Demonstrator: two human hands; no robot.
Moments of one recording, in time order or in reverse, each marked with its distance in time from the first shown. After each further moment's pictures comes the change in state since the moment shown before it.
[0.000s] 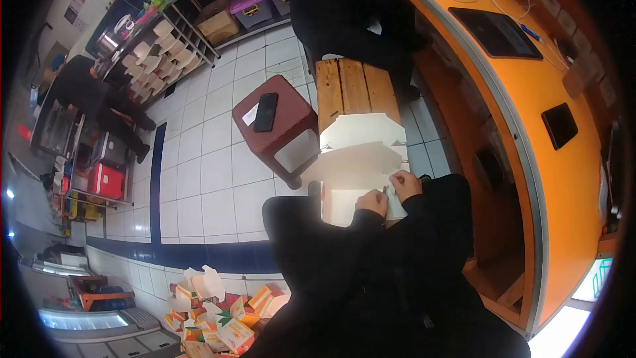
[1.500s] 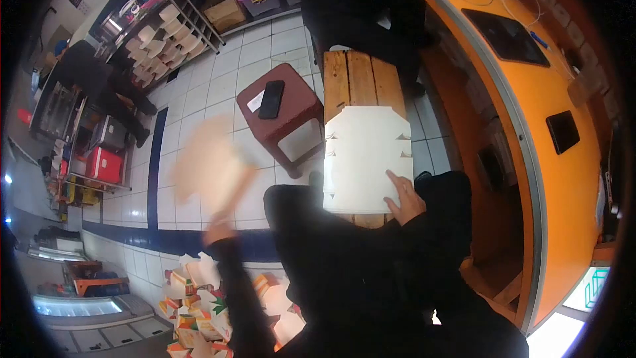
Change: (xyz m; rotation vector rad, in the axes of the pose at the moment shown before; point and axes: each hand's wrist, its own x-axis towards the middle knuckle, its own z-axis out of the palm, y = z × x) left_hand -0.103 -0.229 -0.325 0.777 0.496 -0.258; right_hand -0.077 -0.062 -0.025 -0.369 -0.118 -0.368
